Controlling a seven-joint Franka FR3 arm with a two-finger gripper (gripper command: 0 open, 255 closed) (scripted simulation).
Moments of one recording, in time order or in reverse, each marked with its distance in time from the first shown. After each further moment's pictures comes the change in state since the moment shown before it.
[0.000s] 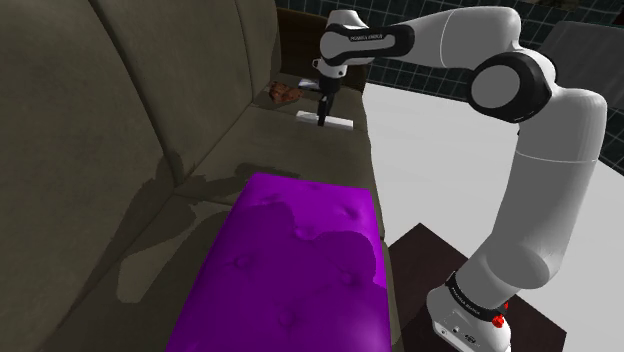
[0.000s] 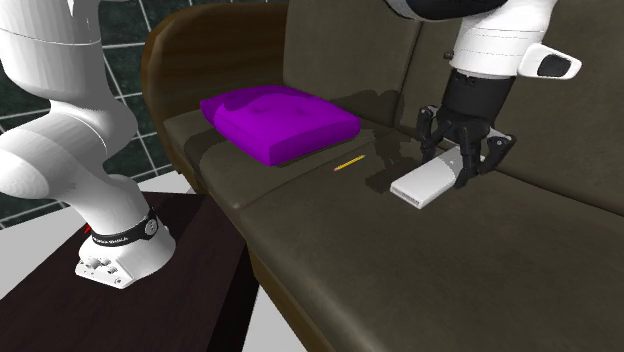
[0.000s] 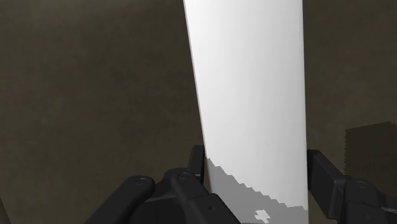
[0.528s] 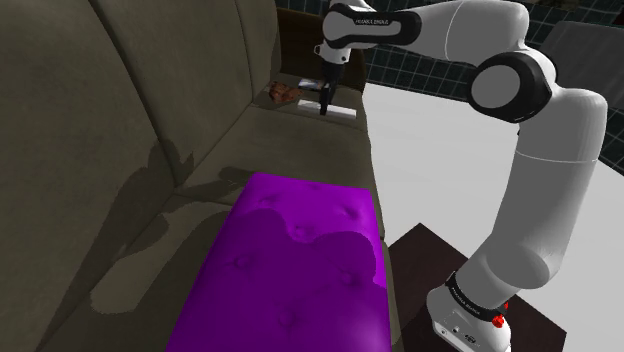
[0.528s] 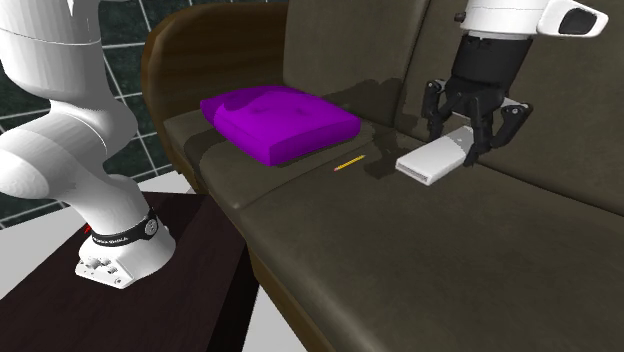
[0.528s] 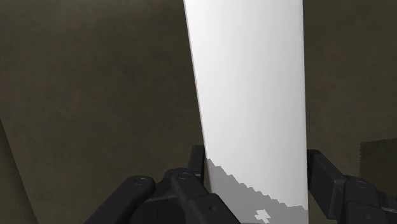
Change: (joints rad) arm 0.000 -0.001 0.000 0.108 0.000 -0.109 0.002
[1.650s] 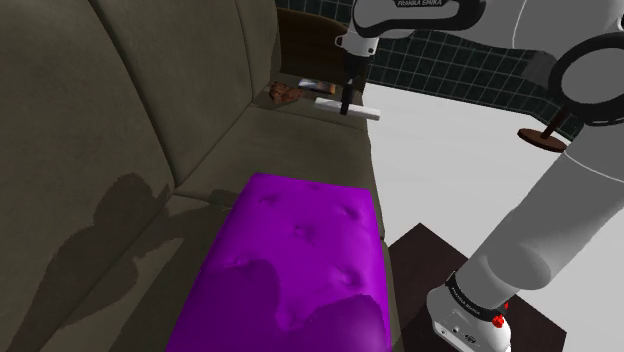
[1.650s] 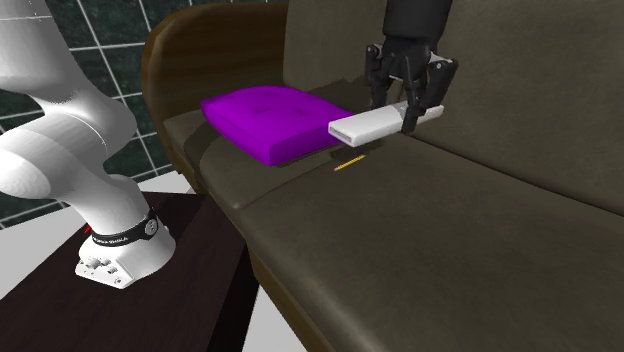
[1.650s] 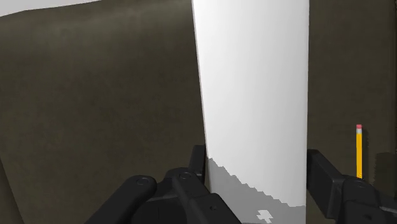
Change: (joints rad) arm 0.019 -0.342 0.008 -0.346 -0.009 0.004 0.027
